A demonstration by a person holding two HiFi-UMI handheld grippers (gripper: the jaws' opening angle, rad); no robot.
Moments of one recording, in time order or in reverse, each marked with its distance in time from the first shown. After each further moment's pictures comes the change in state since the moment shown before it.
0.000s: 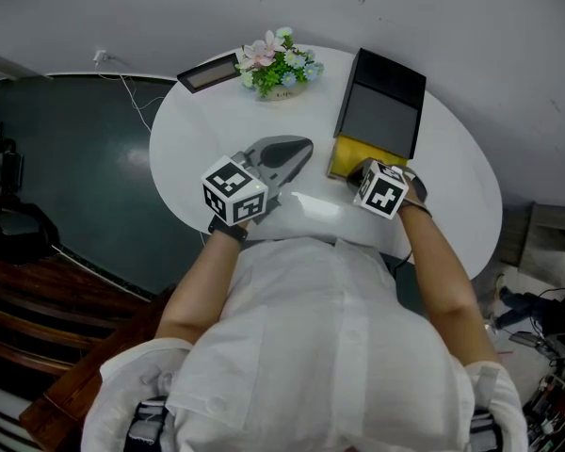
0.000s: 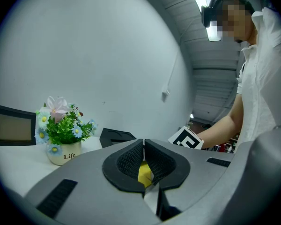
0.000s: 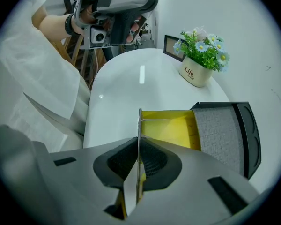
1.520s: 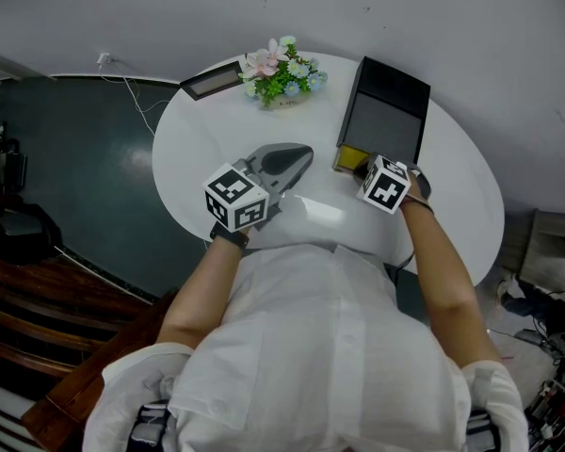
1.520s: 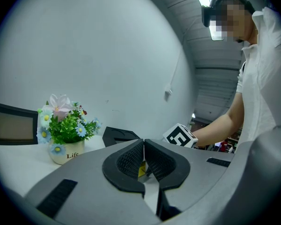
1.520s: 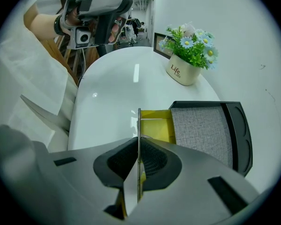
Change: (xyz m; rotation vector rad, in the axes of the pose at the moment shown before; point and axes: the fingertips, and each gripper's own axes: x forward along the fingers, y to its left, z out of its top) left arm 0.002 0.012 -0.001 -0.015 0.015 0.018; right arm 0.001 -0.045 -0.003 0.013 0.022 -0.069
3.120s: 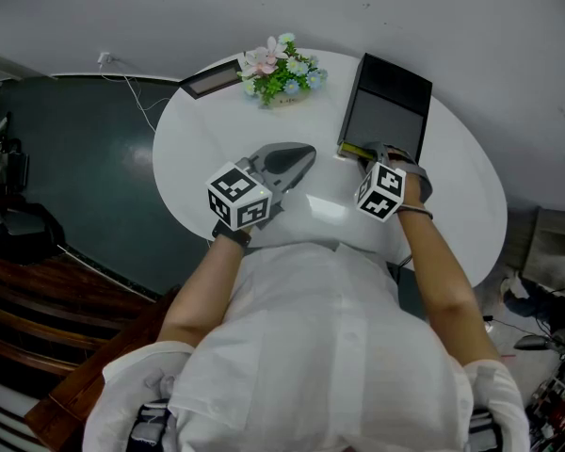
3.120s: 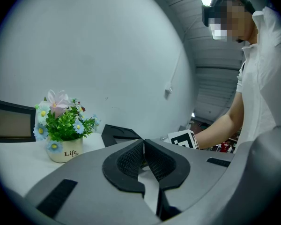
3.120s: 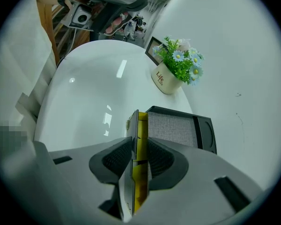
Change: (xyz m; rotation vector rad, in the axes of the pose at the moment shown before) left arm 0.007 0.001 -0.007 -0.009 0.020 -0.007; right arm -0.003 -0.040 -0.003 -0.126 0.029 -0.359
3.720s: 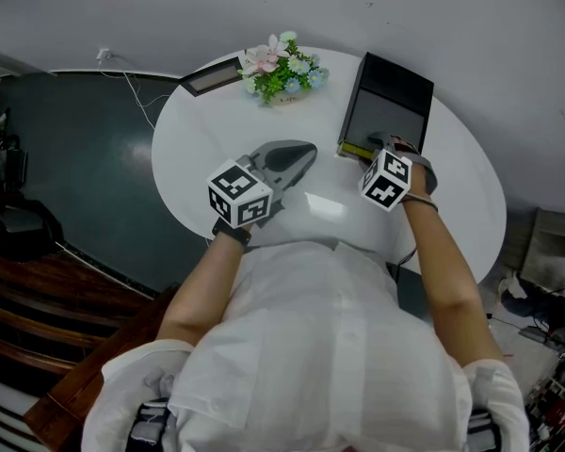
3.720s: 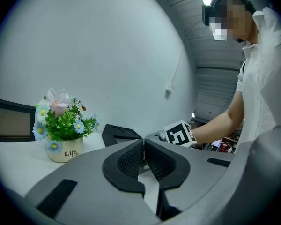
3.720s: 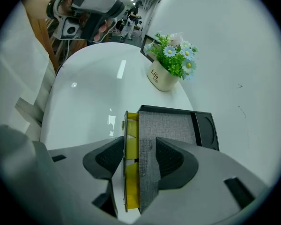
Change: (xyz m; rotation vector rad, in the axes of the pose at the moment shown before) left arm 0.002 0.004 0.000 -0.006 0.001 0.000; right arm -0.003 -0.017 -0.001 0.059 0.015 0.066
